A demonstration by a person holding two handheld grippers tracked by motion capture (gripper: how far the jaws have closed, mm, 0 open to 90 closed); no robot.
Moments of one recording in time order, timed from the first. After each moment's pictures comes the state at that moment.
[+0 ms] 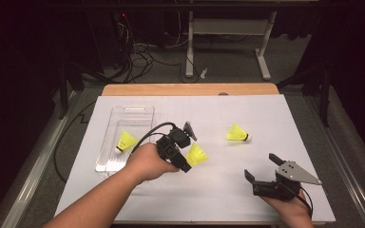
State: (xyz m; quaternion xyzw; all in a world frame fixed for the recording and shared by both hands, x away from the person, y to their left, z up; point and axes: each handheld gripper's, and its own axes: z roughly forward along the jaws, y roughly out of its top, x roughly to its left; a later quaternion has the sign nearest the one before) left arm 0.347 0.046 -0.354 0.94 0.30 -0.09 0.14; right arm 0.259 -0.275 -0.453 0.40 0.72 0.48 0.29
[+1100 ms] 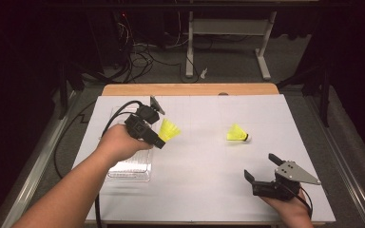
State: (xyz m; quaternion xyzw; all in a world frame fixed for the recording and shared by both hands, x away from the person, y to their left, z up) left arm 0.379 0.122 -0.319 0.90 0.39 -0.05 0.16; right arm 0.259 -0.274 -0.453 0.40 0.72 0.48 0.29
